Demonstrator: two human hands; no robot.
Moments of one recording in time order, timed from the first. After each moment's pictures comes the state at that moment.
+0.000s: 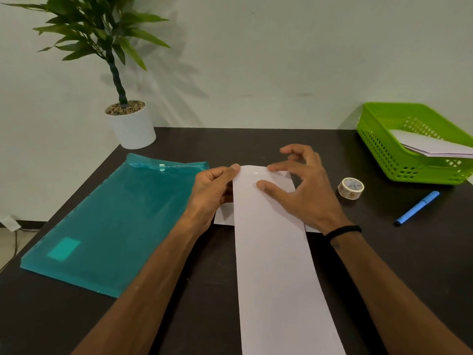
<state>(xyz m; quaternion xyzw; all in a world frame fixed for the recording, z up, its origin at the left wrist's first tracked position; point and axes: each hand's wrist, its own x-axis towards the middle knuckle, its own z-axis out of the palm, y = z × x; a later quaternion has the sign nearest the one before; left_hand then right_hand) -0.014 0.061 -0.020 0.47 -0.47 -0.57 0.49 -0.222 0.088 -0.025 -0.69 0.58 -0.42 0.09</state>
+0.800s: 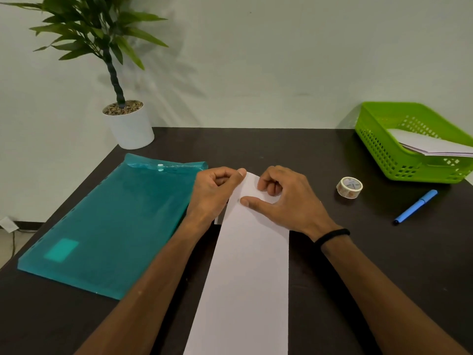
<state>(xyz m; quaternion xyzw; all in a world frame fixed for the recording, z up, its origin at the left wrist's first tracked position) -0.014 0.058 -0.030 0.50 -0.58 -0.42 0.48 -0.201 0.092 -0.033 -0.74 0.55 -0.37 0.11</state>
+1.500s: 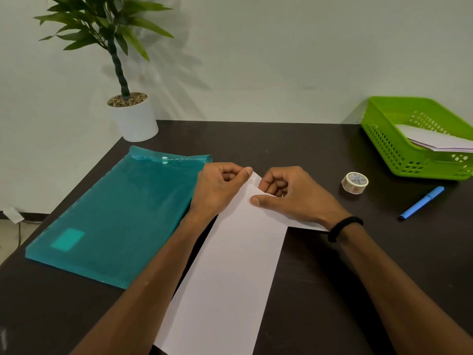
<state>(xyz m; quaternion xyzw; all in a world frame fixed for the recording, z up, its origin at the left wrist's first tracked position) -0.011 0.059 -0.028 0.51 -0.67 -0.32 0.43 -0.206 0.101 -0.009 -0.71 0.55 -0.30 0.33</state>
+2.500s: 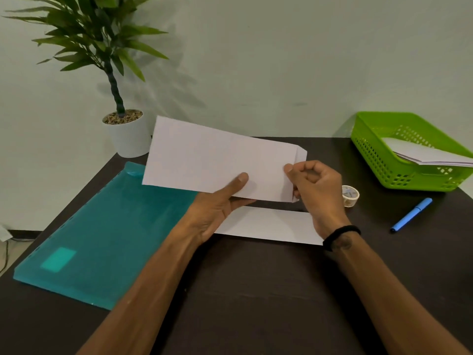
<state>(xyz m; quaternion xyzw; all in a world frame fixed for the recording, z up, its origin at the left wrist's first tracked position) -0.013 0.072 -0.012 0.32 -0.41 -0.70 0.49 -0.222 0.091 -0.010 -0.41 0.59 -0.63 0.31</state>
